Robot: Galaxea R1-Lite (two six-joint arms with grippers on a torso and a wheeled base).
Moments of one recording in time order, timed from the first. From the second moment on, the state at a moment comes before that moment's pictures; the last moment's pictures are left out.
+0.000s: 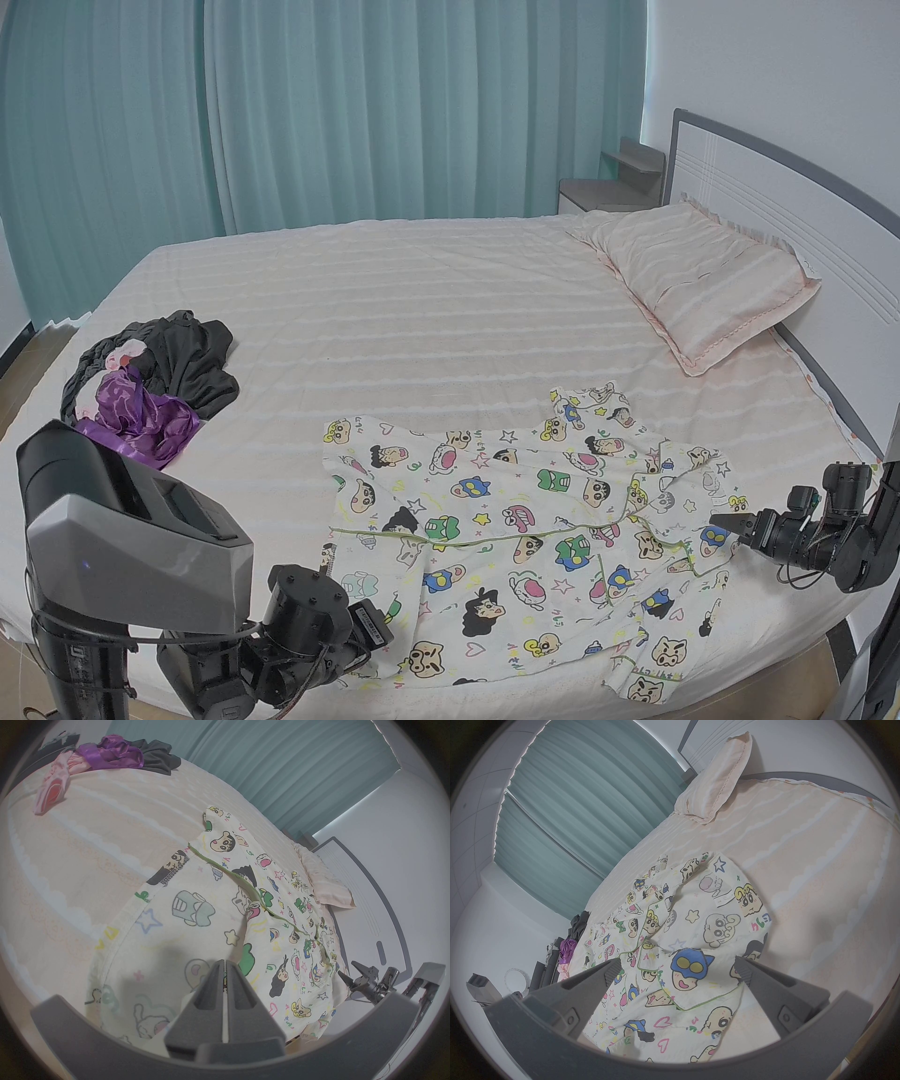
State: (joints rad) left arm -0.70 2.25 -0.23 -1.33 0.20 -1.03; right arm -0.24 2.14 -0.23 -1.24 0.56 0.36
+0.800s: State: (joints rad) left arm -0.70 2.26 -0.25 -1.33 0.19 -1.02; right arm -0.24 2.14 -0.23 -1.24 0.56 0.36
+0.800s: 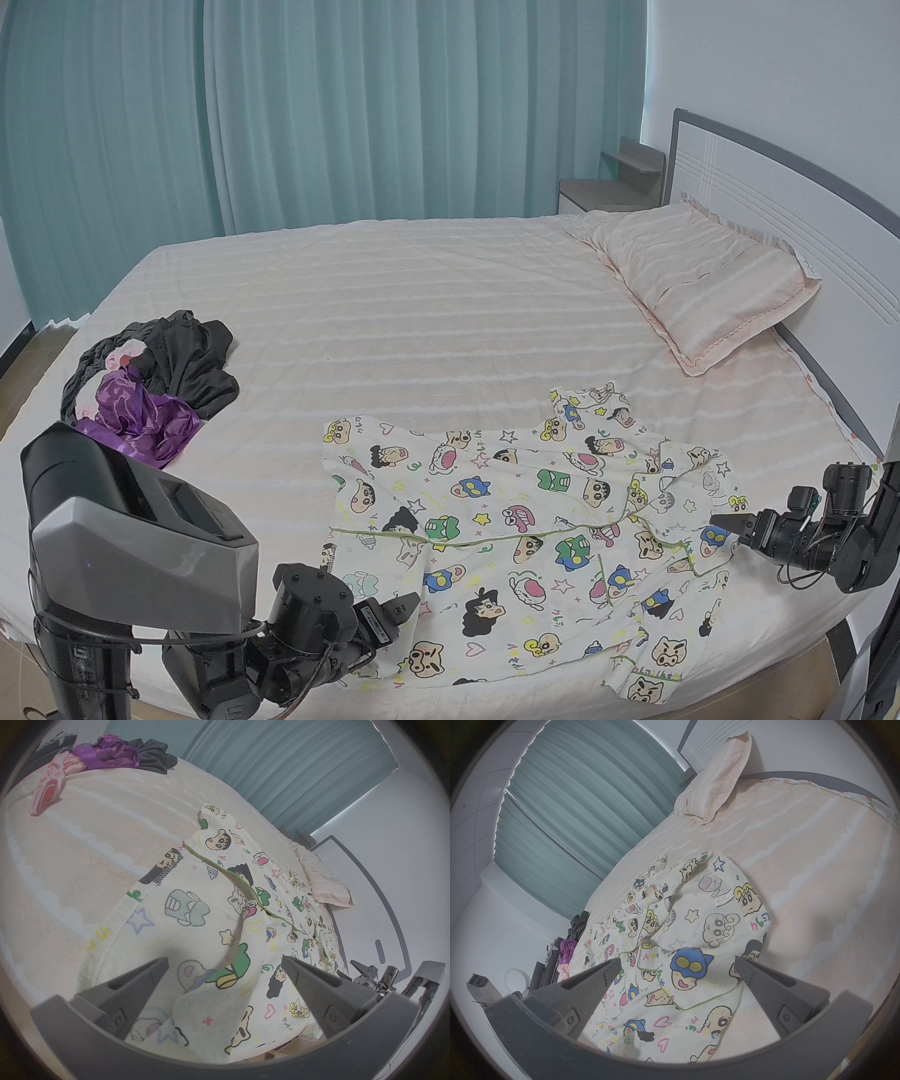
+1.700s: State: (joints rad) left arm -0.68 2.22 -0.26 -1.34 0.20 -0.85; right arm -0.24 2.14 -0.23 -1.24 0.56 0.36
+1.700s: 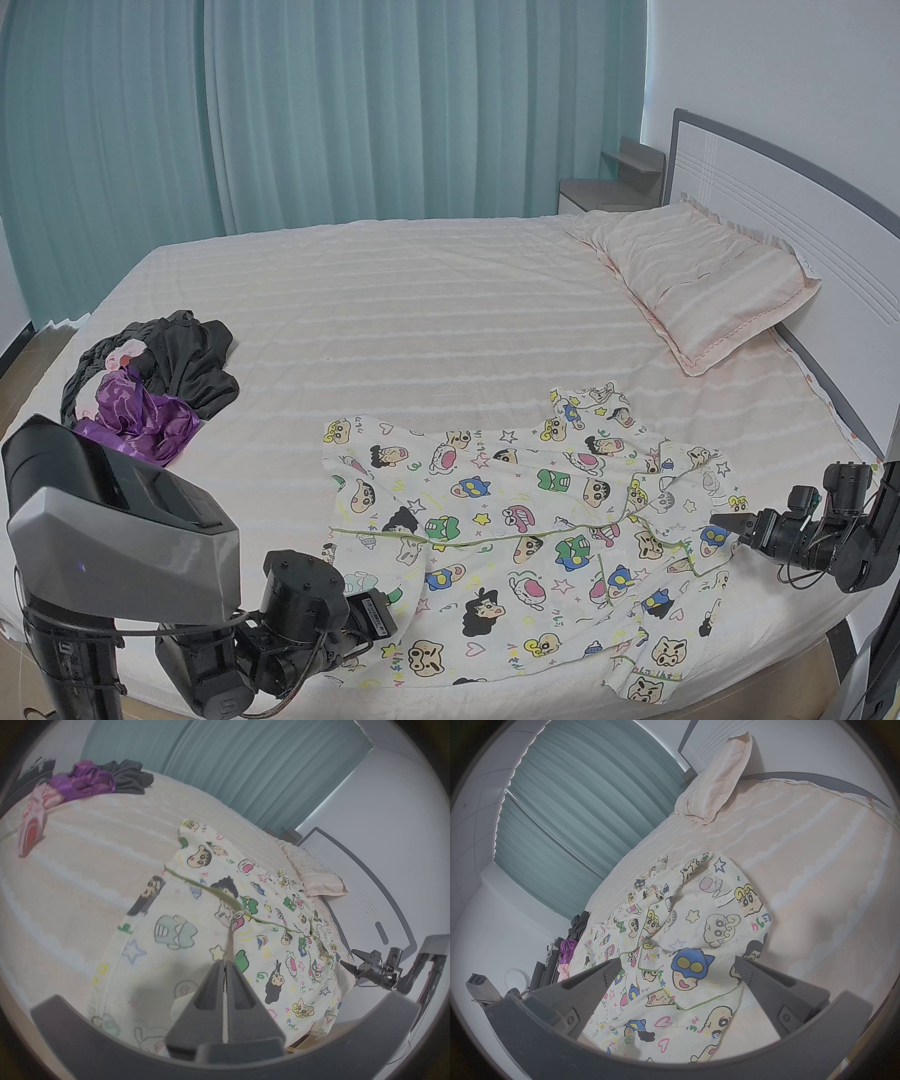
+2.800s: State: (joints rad) left arm -0.61 2.17 -0.19 -1.34 0.06 -0.73; right arm -0.24 2.13 -0.23 -1.24 0.56 0.36
